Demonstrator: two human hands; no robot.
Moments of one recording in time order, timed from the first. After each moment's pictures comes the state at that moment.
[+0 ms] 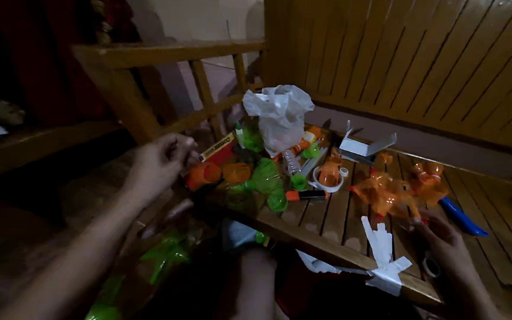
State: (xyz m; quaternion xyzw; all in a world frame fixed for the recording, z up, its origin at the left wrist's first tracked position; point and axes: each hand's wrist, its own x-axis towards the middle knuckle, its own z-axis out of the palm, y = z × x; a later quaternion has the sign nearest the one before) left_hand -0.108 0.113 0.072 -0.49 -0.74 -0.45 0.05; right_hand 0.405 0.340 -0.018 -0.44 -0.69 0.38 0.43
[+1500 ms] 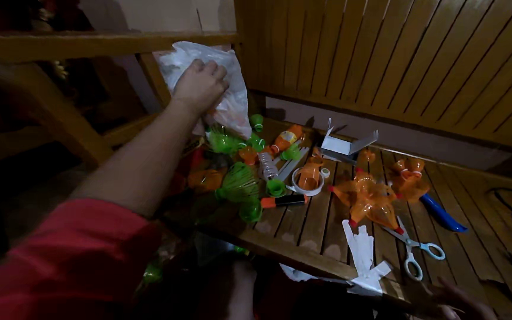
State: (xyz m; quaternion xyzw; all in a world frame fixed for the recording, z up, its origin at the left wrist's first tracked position) left_hand -0.124 0.315 0.167 -0.61 -0.71 0.06 0.33; right_hand 0.473 0.224 -0.024 -0.38 -0.75 0.33 0.42
